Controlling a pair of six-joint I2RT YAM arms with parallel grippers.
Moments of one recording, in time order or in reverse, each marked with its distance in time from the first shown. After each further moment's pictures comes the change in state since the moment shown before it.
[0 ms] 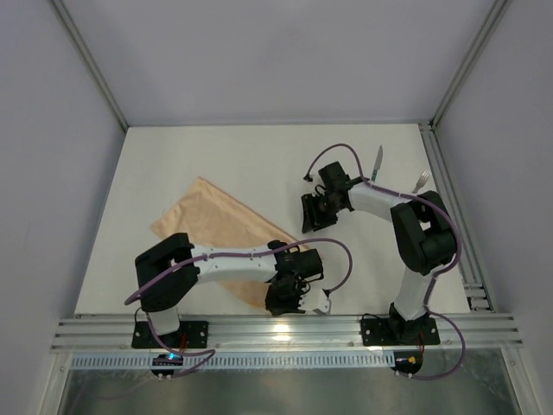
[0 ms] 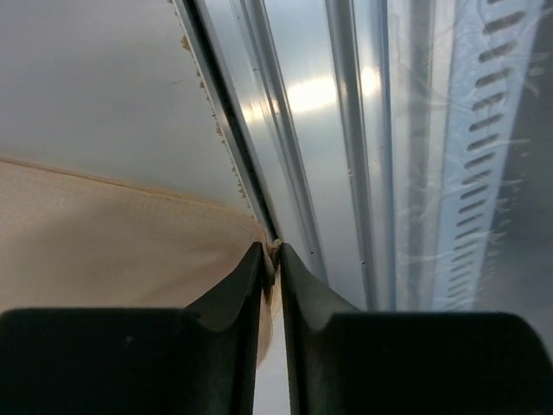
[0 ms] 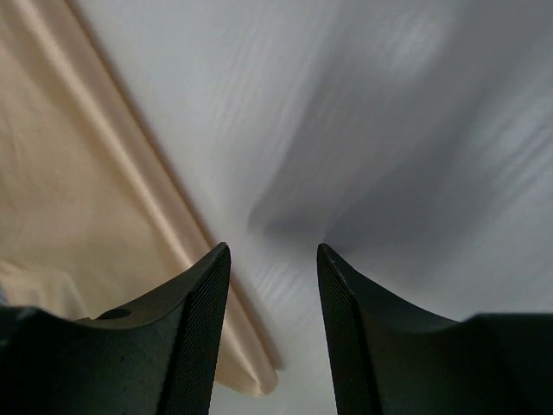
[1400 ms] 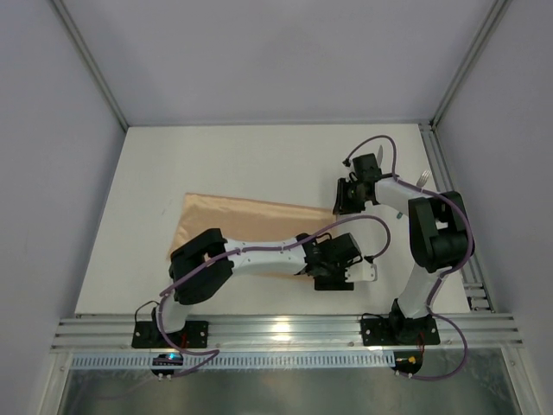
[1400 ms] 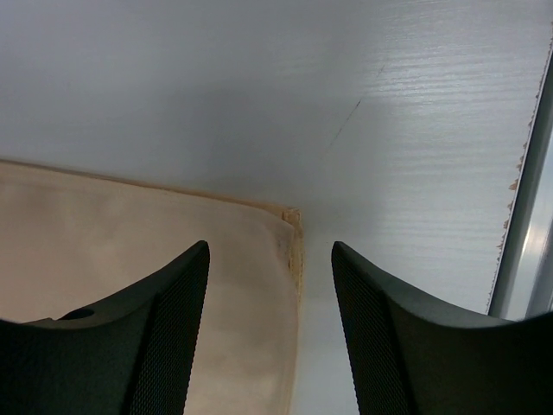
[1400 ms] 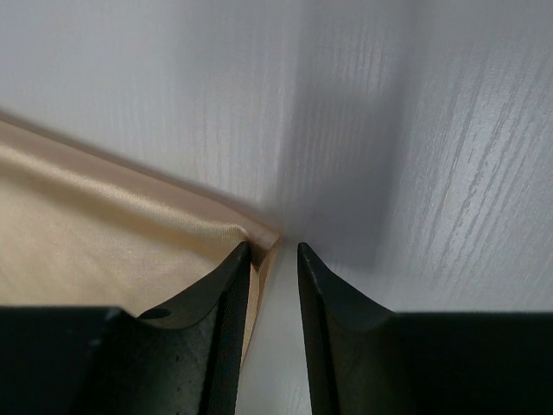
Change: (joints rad) left arm -0.006 0.225 0.293 0.372 -0.303 -0.114; right arm -0.193 -0.010 -0.037 0.097 0.128 0.060
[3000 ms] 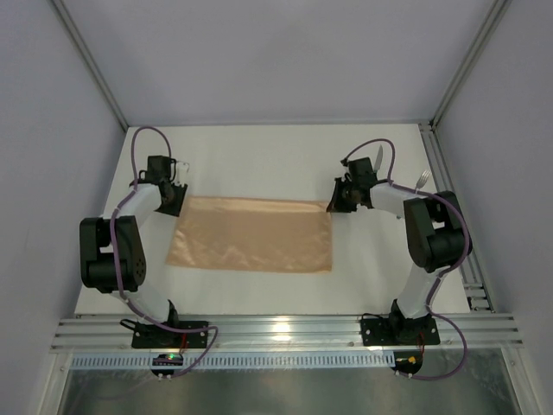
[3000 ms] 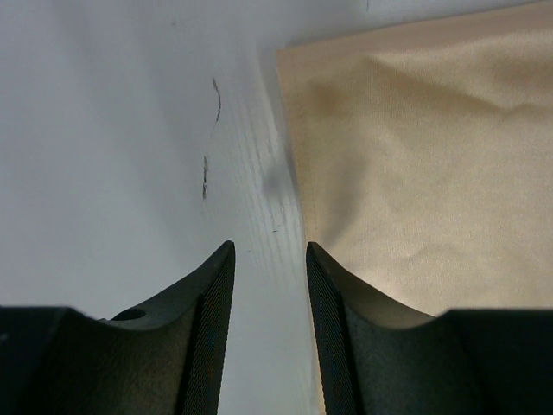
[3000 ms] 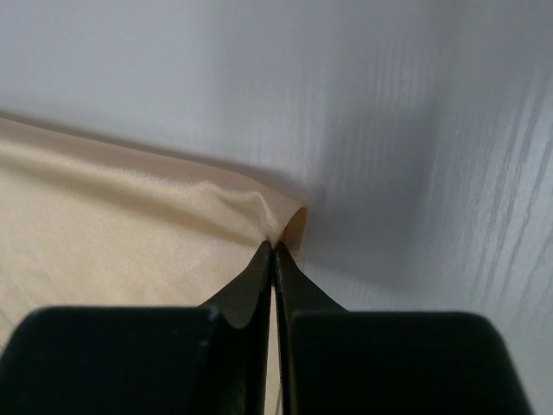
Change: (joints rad) left arm 1.297 -0.350 -0.403 0.039 -0.106 -0.120; right arm 0.038 0.017 -0.046 0.179 -0.024 0.153
